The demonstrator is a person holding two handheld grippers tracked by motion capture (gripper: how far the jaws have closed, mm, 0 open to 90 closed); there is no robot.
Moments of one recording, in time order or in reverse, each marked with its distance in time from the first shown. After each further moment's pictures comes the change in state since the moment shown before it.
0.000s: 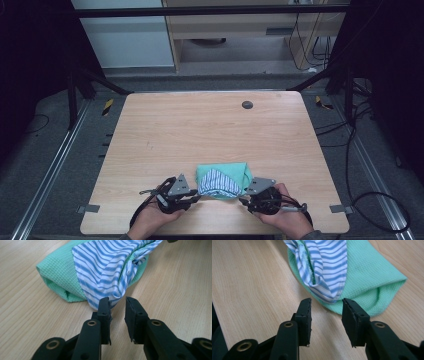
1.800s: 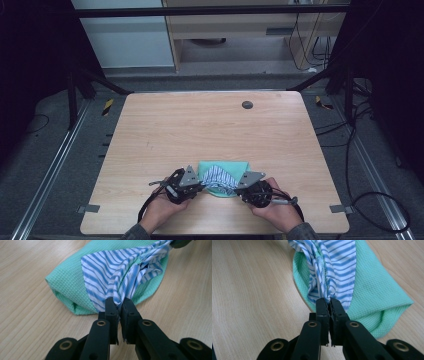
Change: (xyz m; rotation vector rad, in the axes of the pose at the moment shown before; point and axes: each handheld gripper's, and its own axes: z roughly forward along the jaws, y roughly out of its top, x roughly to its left) left arm 0.008 0.020 0.023 0.027 0.054 0.029; right arm -0.001 0.024 0.014 0.014 0.010 -0.026
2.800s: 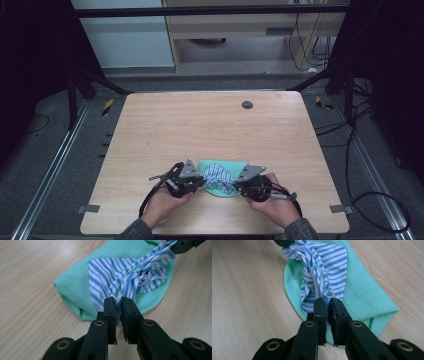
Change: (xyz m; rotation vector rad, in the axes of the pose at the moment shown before) left arm 0.013 0.012 -0.001 0.001 -0.001 -0.068; right arm -0.010 0.011 -0.001 -0.022 -0.022 0.042
